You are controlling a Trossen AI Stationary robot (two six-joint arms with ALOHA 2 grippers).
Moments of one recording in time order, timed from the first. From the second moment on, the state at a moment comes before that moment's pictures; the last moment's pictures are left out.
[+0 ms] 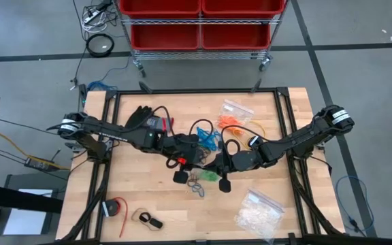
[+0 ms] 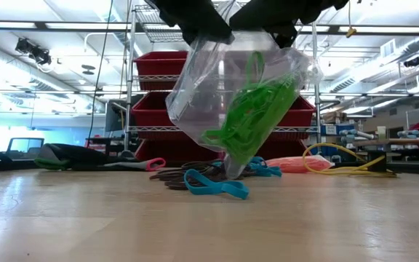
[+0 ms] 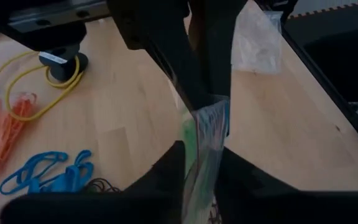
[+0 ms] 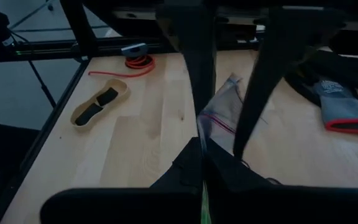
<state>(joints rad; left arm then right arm) -0.14 1.61 1.25 -0.31 0.08 0.11 0.36 1.48 0.90 0.16 0.32 0.20</state>
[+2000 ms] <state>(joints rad) -0.13 1.61 1.25 -0.36 0.11 0.03 0.32 1.48 0.90 0.14 0.29 0.26</state>
